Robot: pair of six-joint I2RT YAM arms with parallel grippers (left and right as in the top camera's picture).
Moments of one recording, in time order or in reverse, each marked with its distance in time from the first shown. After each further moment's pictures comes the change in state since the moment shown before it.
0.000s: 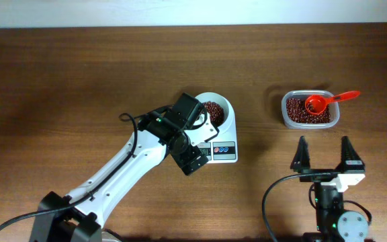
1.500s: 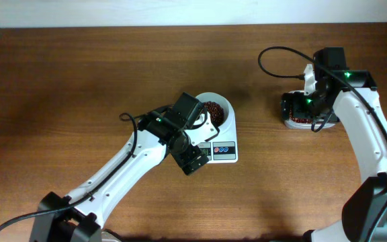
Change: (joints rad) left arm 0.000 0.000 0.005 0.000 0.007 0.000; right arm -0.001 1.688 1.396 -1.263 -0.041 0.001
